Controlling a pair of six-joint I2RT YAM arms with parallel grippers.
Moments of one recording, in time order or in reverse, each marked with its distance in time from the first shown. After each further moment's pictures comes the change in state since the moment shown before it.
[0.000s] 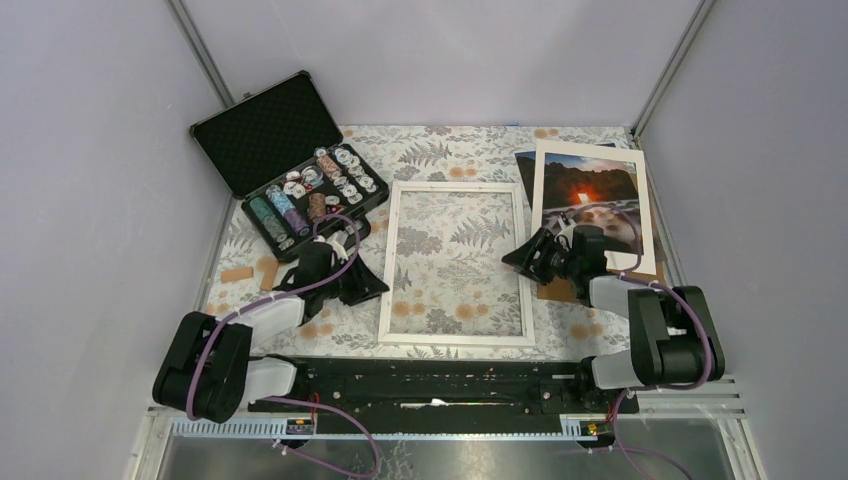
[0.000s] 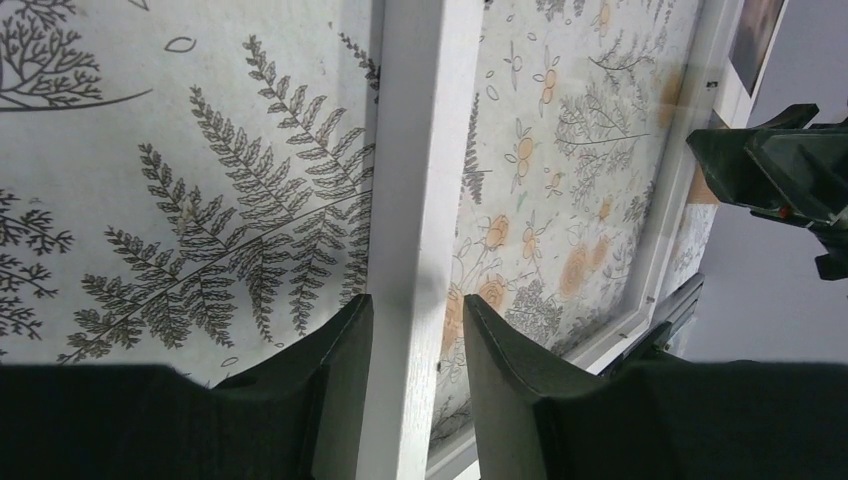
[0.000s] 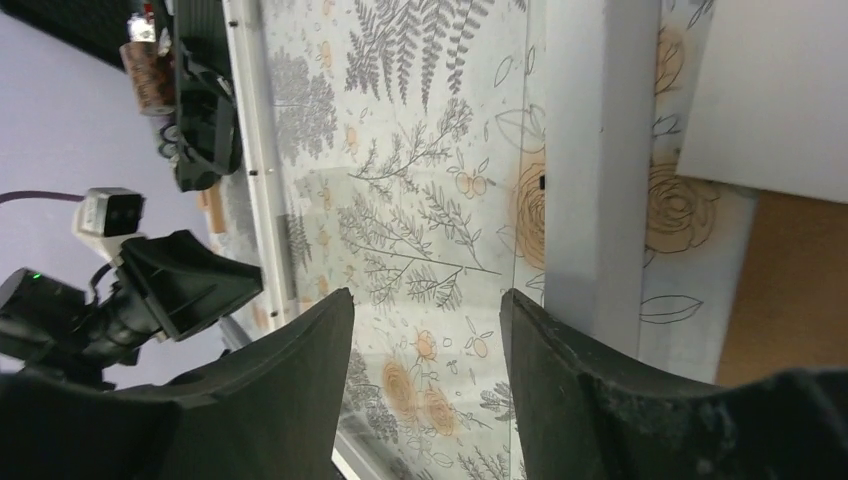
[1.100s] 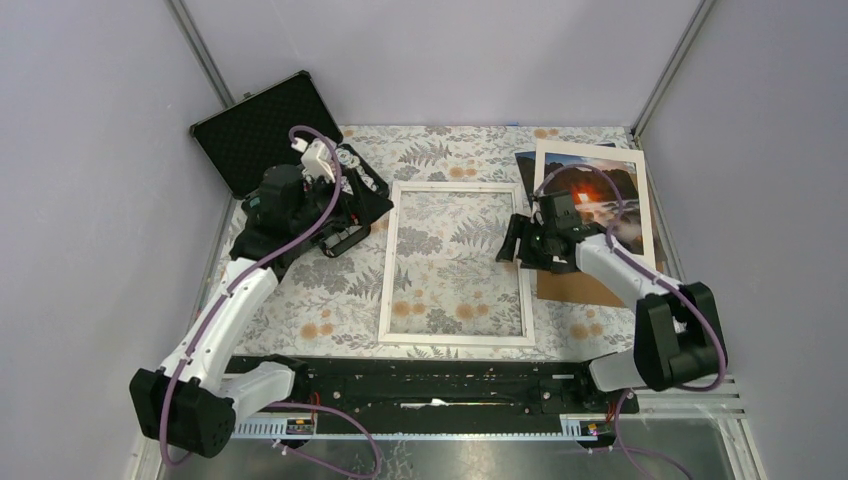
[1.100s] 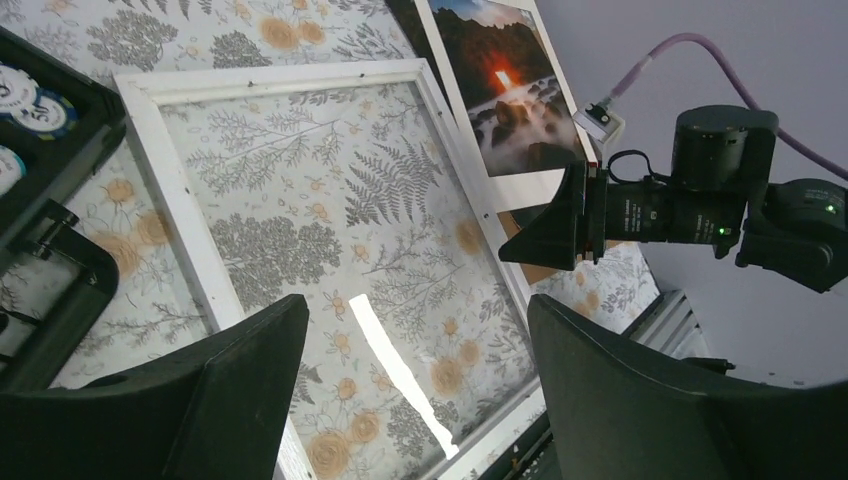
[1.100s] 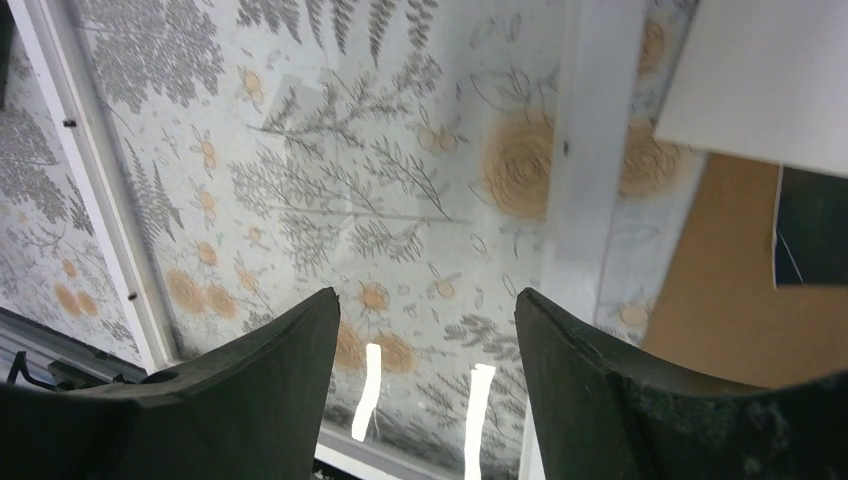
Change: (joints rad) left arm -0.002 -0.189 0.642 -0.401 0.012 0.291; right arm 0.212 -0.068 0.438 -0.857 0.391 -0.295
